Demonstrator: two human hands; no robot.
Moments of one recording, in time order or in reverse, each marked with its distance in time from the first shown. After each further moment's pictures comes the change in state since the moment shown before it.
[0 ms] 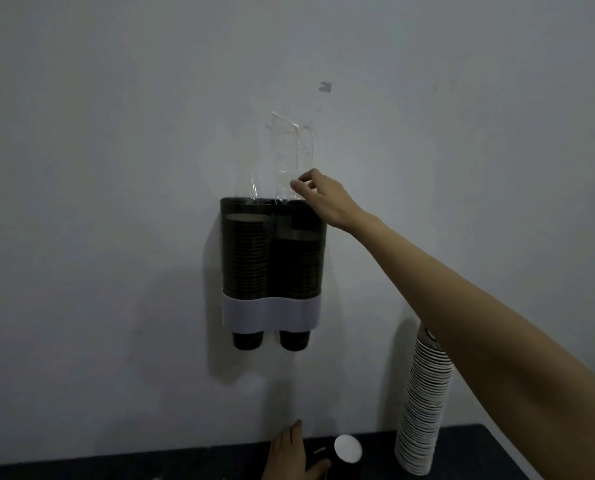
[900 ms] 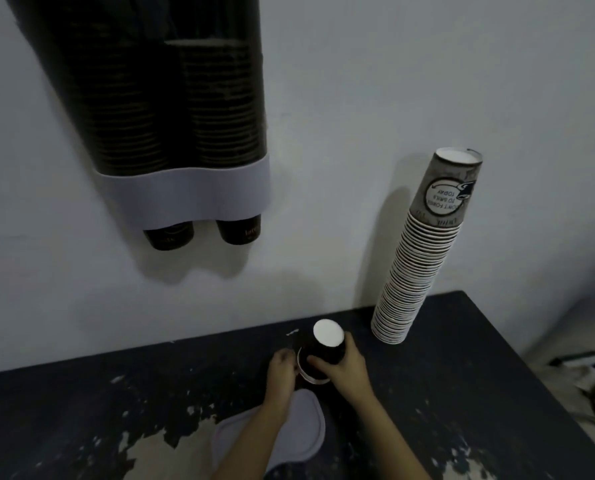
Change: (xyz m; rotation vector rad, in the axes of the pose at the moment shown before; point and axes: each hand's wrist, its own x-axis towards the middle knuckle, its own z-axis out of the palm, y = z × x) left_hand 0.007 0.037 0.092 -1.306 -0.234 -0.865; right_hand -0.323 0.231 0.209 0.489 -0.070 0.893
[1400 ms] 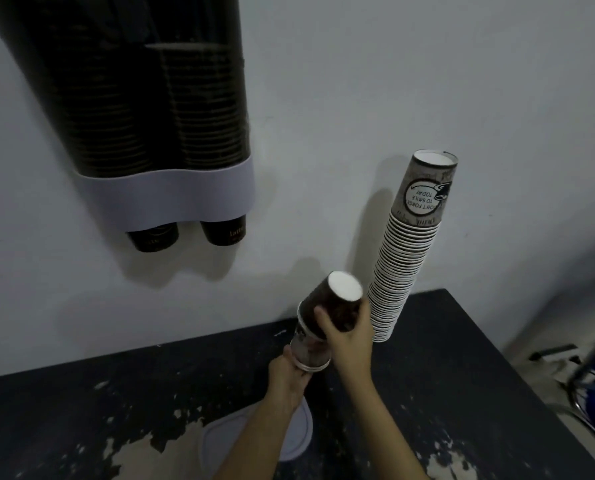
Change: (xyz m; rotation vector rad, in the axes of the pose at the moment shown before) left_hand -0.019 0.018 0.029 -0.567 -0.026 -0.275; right_hand -0.012 -0.060 -0.018 0.320 0.338 -0.284
